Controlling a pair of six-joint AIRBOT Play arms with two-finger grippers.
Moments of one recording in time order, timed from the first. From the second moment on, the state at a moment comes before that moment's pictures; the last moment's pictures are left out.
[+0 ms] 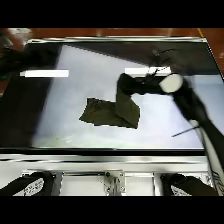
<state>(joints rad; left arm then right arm) 0.06 -1.12 1.38 0.82 -0.81 -1.29 0.43 -1.34 1.25 -0.85 0.70 1.67</state>
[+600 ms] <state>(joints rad) 0.33 -0.91 1.32 0.87 -1.11 -1.29 0.55 -1.63 1.25 -0.46 0.55 1.56</state>
